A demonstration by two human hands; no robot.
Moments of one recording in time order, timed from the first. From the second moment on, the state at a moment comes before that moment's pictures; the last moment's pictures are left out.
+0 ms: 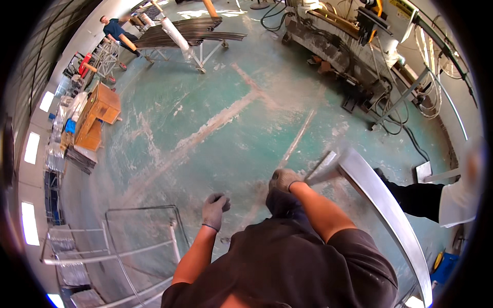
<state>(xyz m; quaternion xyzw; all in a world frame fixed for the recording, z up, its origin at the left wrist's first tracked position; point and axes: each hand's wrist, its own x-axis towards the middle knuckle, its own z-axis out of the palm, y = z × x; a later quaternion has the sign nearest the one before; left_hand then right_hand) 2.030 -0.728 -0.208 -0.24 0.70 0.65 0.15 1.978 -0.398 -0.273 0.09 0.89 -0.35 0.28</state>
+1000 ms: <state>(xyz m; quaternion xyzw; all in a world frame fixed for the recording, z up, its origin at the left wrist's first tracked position) 0.981 -0.626 -0.235 -0.27 0.66 0.68 0.18 0.770 -0.268 -0.305 0.13 0.96 -0.23 0.10</state>
